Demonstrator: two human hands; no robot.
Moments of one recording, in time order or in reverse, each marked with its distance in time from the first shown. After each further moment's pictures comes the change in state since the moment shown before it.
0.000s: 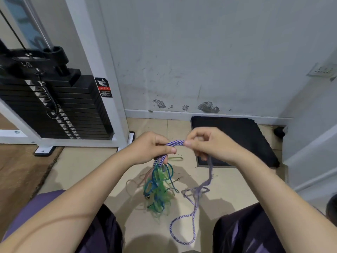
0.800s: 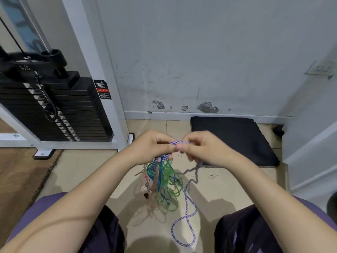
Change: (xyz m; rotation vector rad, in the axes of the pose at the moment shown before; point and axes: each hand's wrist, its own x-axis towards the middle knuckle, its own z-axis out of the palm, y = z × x) left_hand -0.007 0.019 0.000 -0.023 0.035 0.065; right_hand 0.002 -0.004 0.018 -0.140 0.027 -0.054
